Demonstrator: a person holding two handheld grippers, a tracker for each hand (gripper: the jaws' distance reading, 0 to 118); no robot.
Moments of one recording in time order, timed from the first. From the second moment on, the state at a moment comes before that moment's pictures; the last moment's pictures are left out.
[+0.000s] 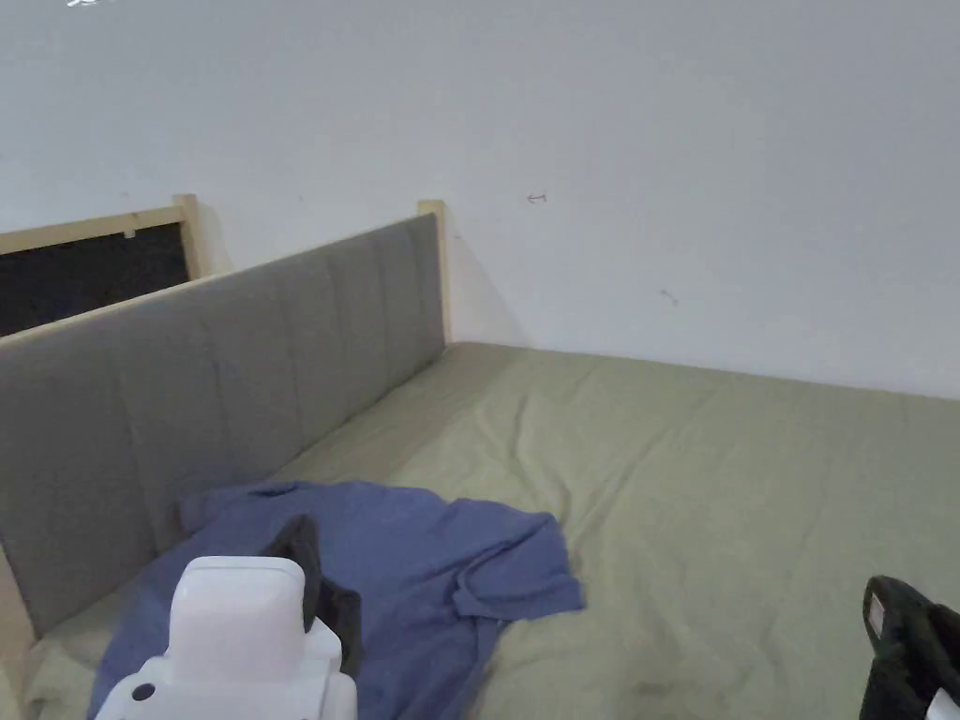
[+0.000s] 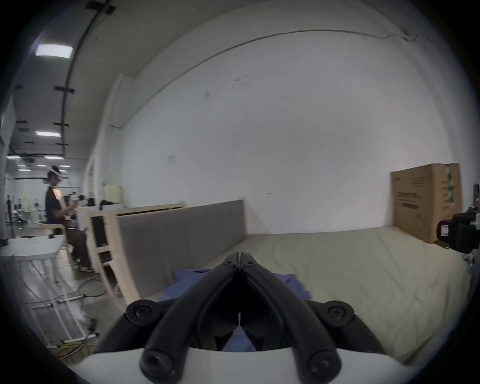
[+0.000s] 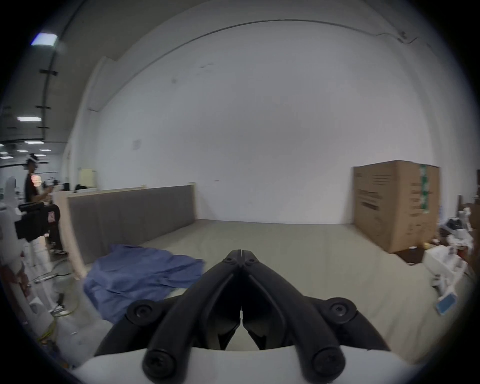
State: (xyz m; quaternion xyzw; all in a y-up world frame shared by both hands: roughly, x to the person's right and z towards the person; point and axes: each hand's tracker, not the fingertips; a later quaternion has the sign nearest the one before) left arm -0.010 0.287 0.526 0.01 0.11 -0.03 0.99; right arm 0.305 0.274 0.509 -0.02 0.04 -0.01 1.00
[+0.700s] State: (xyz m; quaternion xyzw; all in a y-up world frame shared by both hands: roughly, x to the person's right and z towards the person) left arm -0.114 0.262 0.190 -0.44 -0.06 0.11 0.89; right arm 0.331 0.248 0.442 -0.12 0.05 0.00 0.99
